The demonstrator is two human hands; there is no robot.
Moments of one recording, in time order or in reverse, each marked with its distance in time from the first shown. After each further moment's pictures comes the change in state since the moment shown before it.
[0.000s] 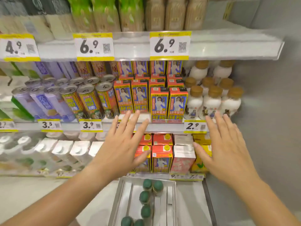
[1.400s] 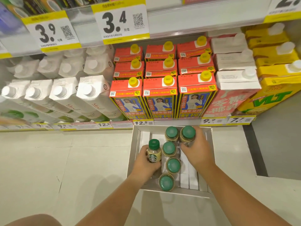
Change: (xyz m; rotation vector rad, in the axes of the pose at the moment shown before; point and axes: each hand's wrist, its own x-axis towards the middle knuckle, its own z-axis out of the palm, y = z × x) left_hand -0.184 0.060 0.330 -1.239 -0.540 -1.052; right_hand -0.126 -0.088 0.349 0.786 -0.444 0.607
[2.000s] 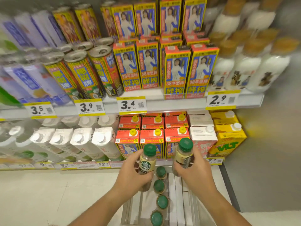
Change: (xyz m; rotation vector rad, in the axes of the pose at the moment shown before) left_hand -0.075 0.166 -0.073 0.036 0.050 0.509; right_hand -0.045 -0.117 -0.116 0.182 0.108 -0.189
